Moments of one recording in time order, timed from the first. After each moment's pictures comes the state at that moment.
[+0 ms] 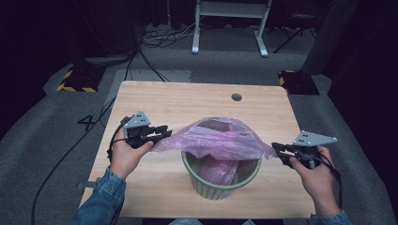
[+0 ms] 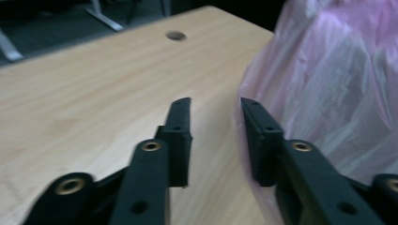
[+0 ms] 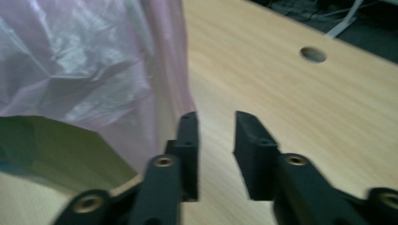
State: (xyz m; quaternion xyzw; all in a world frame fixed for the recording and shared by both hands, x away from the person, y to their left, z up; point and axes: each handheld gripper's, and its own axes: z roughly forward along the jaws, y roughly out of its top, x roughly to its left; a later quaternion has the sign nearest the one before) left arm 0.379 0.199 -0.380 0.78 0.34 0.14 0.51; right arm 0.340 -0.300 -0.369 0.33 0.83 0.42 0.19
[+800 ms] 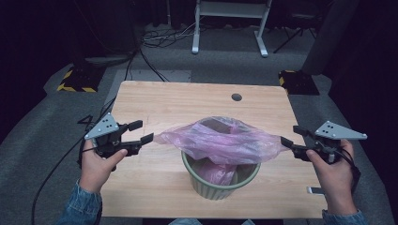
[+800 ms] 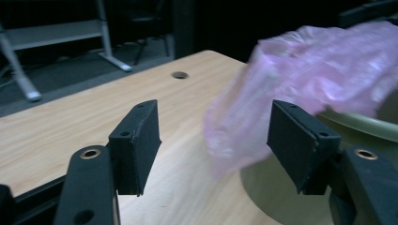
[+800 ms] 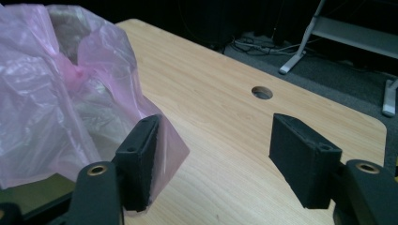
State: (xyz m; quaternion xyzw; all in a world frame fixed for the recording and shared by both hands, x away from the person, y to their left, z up) left arm 0.336 0.241 -0.353 0.75 0.30 0.16 0.57; right arm 0.336 -0.322 -0.327 0.35 0.78 0.46 0.25
